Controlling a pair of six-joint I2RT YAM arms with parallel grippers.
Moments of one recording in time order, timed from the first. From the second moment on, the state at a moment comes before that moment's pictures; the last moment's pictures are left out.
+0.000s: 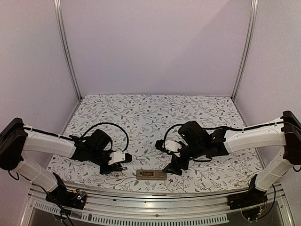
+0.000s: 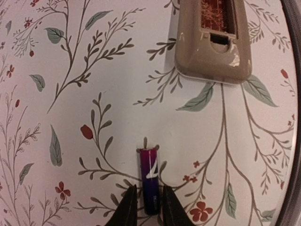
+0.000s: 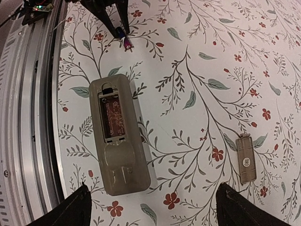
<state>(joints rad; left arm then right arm) -0.76 1.41 0.52 -0.19 0.25 0.65 1.02 1.56 0.88 -0.17 -0.21 -0.24</state>
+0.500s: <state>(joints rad) -0.84 1.39 0.65 -0.28 0.21 0.59 1.02 1.61 0.85 -0.12 -0.25 -0.27</state>
